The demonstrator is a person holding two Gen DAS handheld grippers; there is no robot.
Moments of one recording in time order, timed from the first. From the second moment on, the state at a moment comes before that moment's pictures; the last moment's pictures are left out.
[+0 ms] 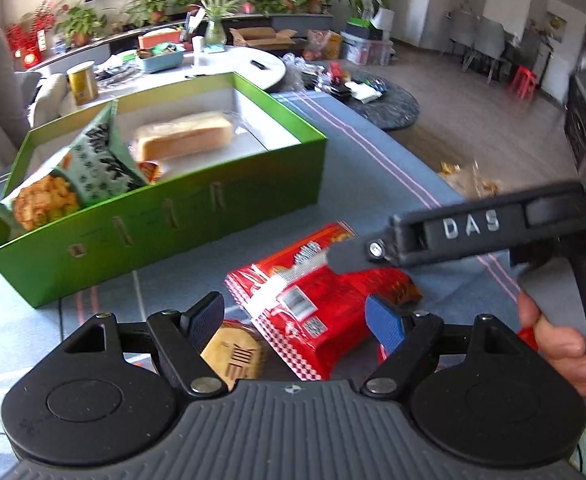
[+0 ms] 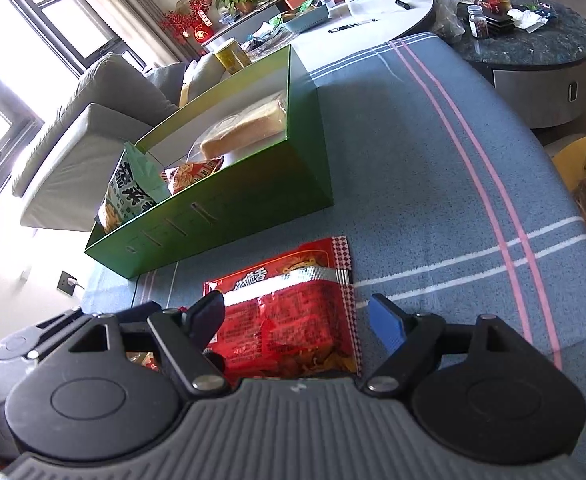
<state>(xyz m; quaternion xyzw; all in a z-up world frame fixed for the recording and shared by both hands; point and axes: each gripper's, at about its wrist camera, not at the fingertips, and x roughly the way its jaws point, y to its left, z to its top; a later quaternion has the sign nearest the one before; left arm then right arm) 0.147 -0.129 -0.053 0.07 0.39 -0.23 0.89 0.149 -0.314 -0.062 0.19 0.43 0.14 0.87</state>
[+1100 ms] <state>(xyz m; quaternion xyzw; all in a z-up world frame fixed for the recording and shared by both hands) 0.134 -0.153 -0.055 0.10 0.36 -0.26 0.89 0.138 -0.296 -0.055 0.17 0.44 0.17 0.87</state>
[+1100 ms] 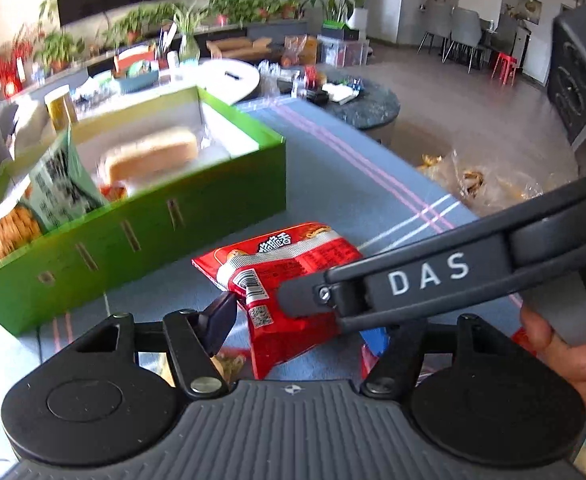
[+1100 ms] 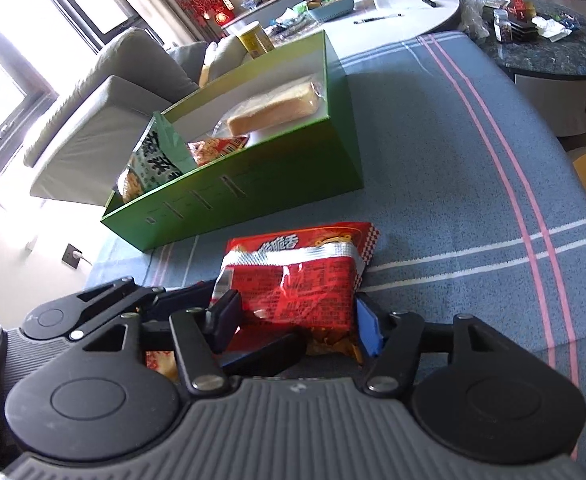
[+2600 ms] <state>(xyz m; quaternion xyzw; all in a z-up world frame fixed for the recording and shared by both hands) 0.225 -0.137 -0.001 0.09 0.28 -0.20 0.93 0.206 -0.280 0.010 0.21 0.30 0.19 0.91</state>
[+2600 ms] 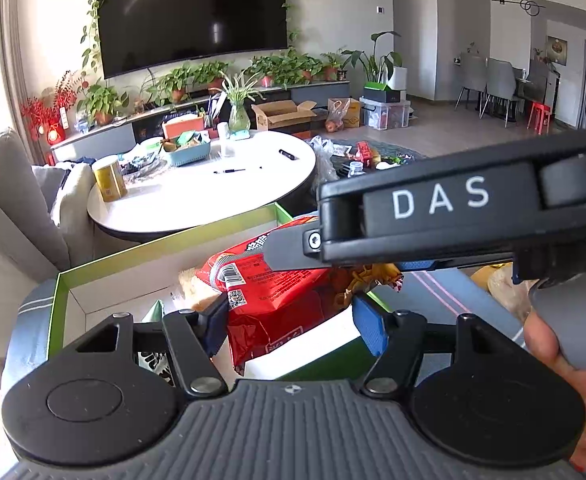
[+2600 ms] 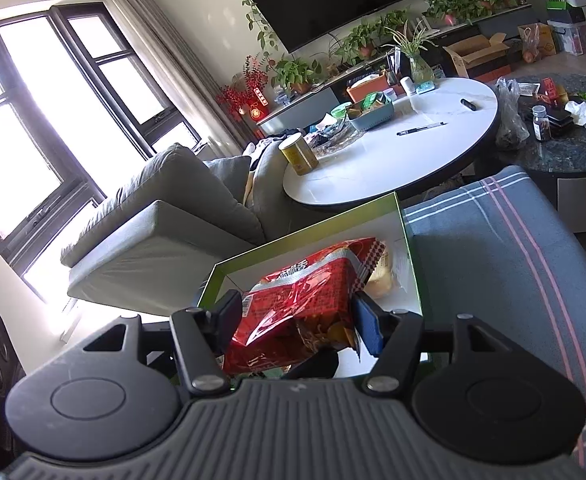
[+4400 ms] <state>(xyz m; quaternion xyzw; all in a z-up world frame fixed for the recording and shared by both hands) 0.169 -0.091 -0.009 0.06 0.30 -0.19 0.93 0.157 -0.274 -0.003 0.17 0.36 0.18 0.90</state>
